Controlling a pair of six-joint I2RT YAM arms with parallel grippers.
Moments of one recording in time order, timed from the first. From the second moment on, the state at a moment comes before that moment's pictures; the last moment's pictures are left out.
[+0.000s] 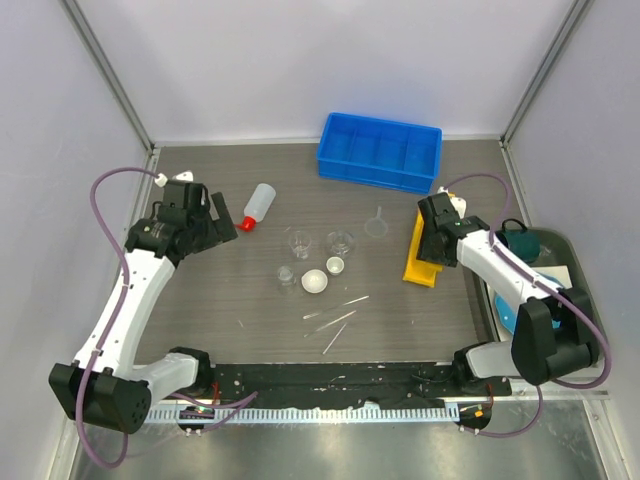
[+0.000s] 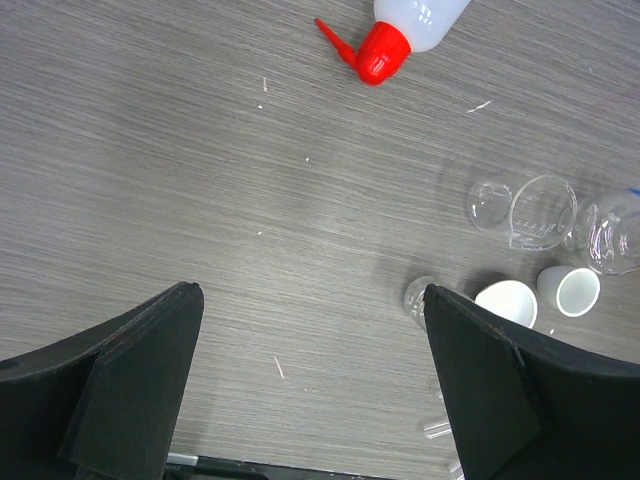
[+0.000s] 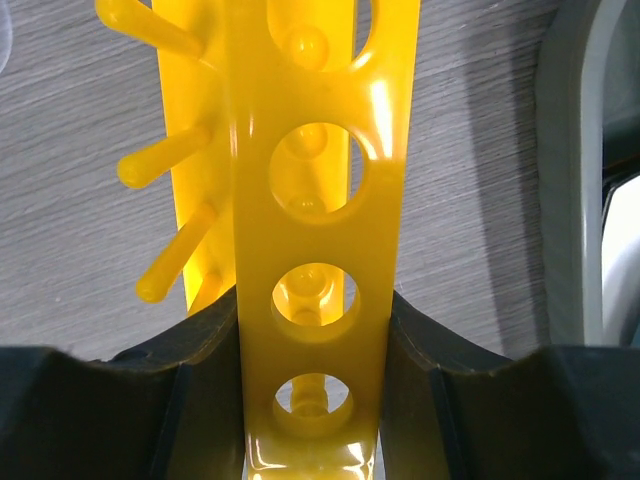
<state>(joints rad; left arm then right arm) -0.20 1.12 1.16 -0.91 -0.18 -0.49 0.30 1.35 0.93 -0.72 0.34 0.49</state>
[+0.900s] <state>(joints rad) -0.21 1.12 1.16 -0.91 -0.21 -0.46 0.28 1.44 1.00 -0.61 0.38 0.61</state>
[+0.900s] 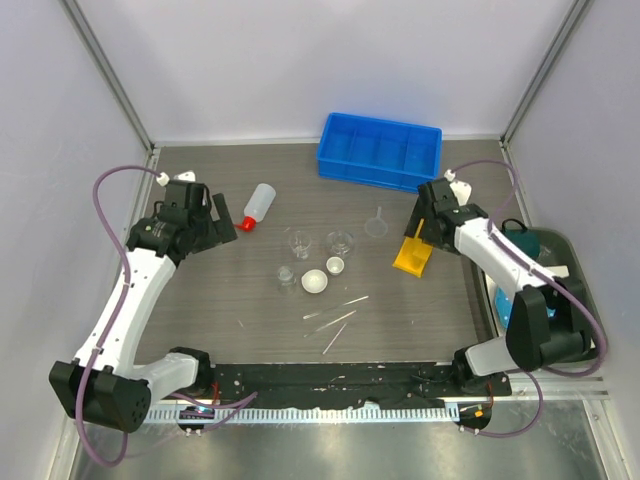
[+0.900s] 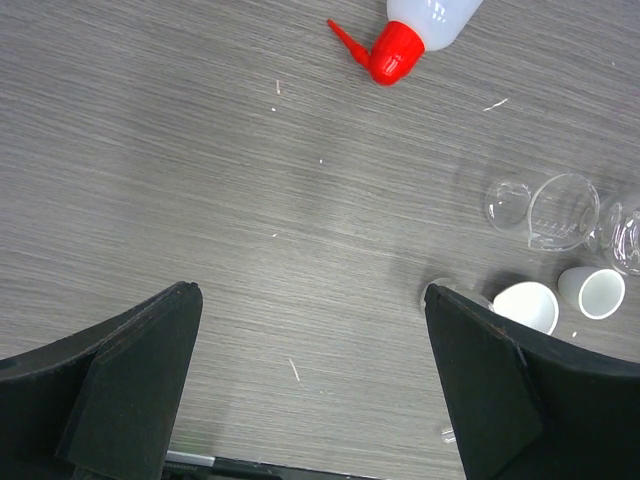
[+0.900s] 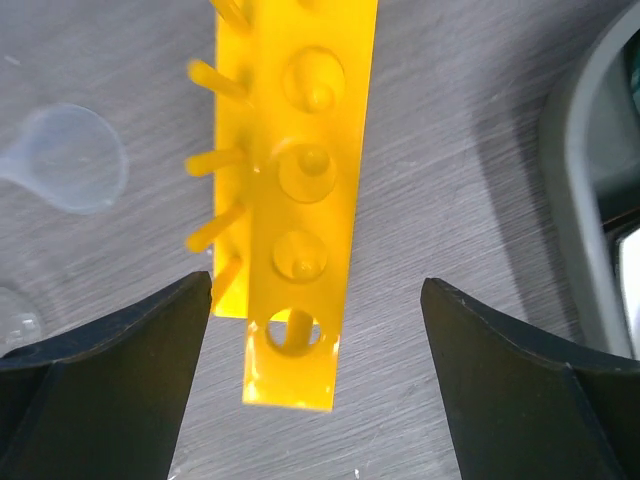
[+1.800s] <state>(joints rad) -1.14 1.17 1.15 -0.92 -0.42 -0.43 0.93 1.13 1.23 -0.98 0.45 0.57</state>
